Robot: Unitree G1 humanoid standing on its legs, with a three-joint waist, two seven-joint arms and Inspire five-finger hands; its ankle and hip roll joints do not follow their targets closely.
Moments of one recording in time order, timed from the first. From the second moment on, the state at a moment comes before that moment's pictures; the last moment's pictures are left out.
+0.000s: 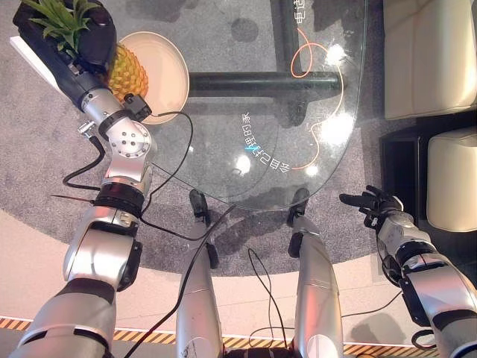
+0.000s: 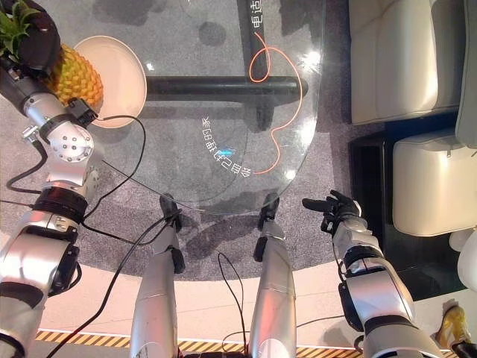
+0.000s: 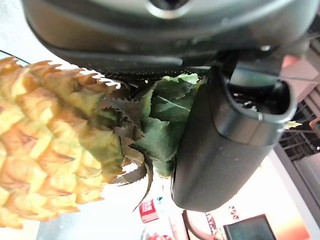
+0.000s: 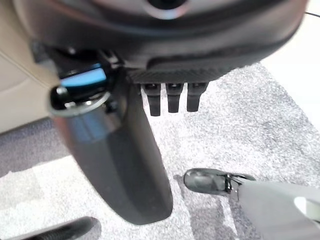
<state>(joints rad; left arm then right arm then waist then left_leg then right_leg) -1.08 0.53 -0.22 0.87 -0.34 -0.60 0.84 -0.79 -0.55 0.23 1.28 0.70 0.09 -0.08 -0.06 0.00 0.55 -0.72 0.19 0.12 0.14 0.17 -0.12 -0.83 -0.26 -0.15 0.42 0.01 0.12</state>
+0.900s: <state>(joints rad) -1.12 0.53 -0.26 0.94 -0.38 -0.60 0.74 -0.81 -0.55 0.24 1.28 0.67 0.10 -0.05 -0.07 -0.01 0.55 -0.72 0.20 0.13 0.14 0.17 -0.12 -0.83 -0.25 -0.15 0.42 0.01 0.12</state>
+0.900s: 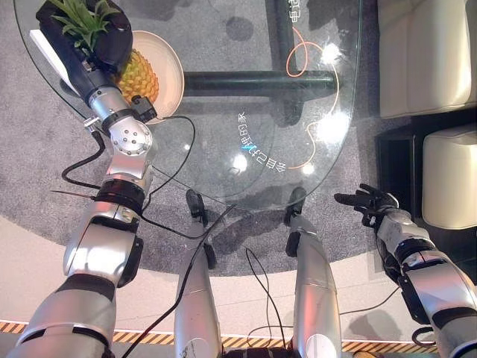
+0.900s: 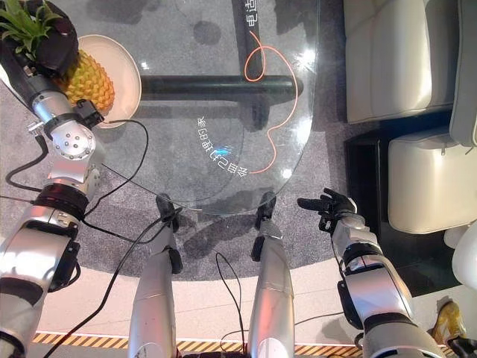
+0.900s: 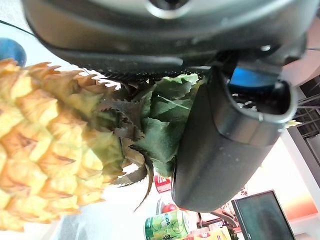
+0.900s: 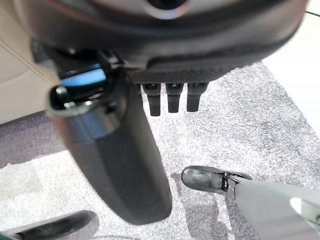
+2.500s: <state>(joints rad) -1.15 0.53 -0.26 0.96 -0.39 -0.62 0.69 -0.83 -0.55 0.25 1.28 0.67 0.10 -0.05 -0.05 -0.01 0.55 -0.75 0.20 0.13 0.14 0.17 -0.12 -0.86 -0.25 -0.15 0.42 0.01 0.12</state>
